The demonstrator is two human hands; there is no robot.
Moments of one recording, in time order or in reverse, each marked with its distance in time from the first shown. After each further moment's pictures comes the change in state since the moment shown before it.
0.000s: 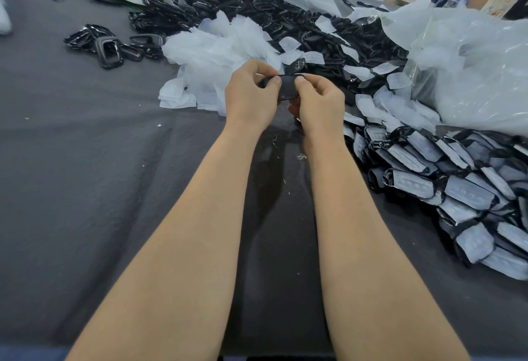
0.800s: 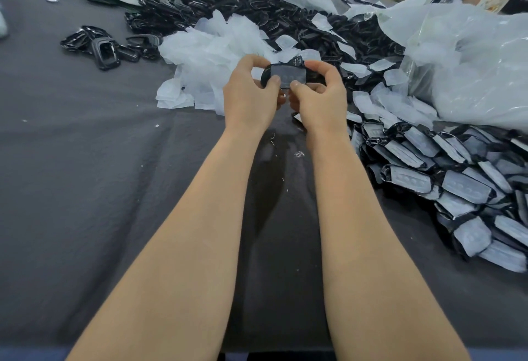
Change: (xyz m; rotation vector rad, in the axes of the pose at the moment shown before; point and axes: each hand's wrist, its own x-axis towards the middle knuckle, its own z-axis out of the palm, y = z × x) left_hand -0.013 0.008 -0.001 0.016 -0.003 0.039; right_hand -0.008 -0.009 -0.007 -0.078 -0.009 -0.026
